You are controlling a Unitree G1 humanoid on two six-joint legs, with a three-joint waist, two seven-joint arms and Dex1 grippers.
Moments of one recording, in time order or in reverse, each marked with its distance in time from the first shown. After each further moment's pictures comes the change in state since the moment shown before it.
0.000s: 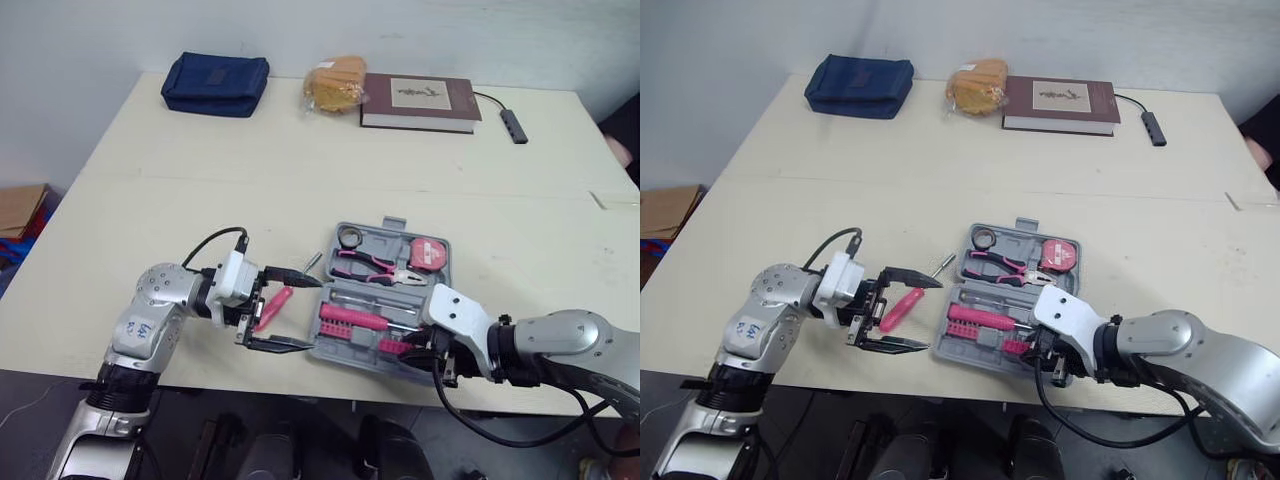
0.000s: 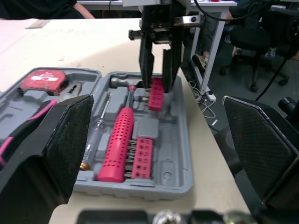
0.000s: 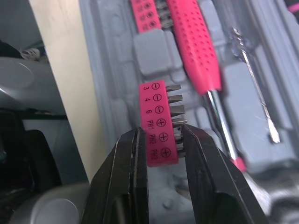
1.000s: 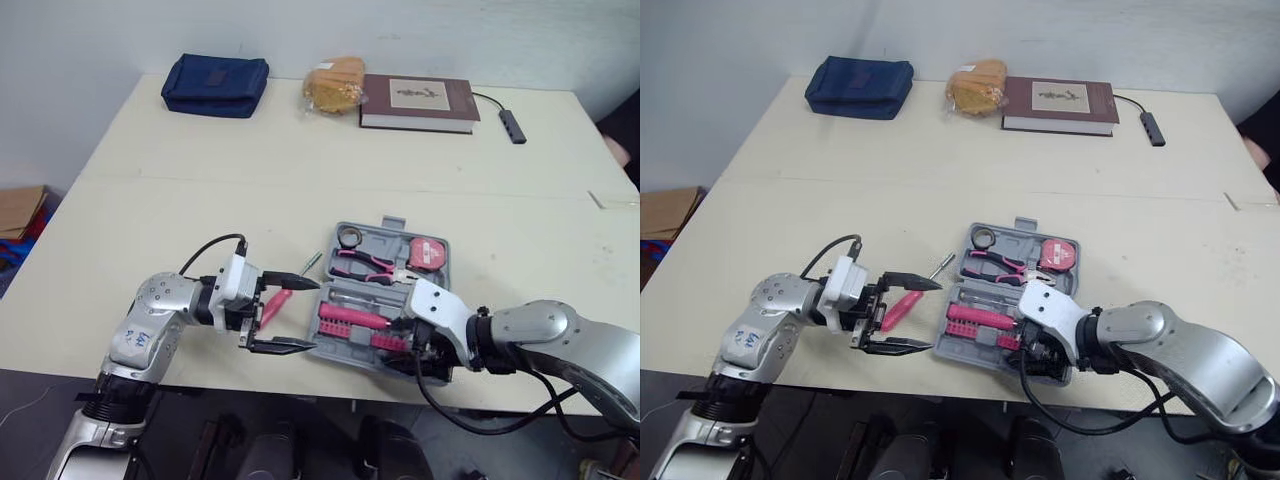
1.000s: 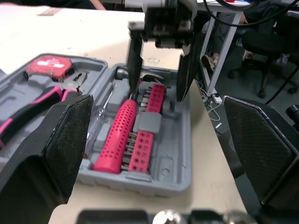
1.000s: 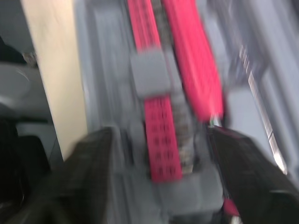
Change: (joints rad) left arm 0.038 0.024 -0.002 -0.038 -0.001 0.065 0.067; right arm -0.022 0.069 0.008 0.050 -0.095 -0.118 0.124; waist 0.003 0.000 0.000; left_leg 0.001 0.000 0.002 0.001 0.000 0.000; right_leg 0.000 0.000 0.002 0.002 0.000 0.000
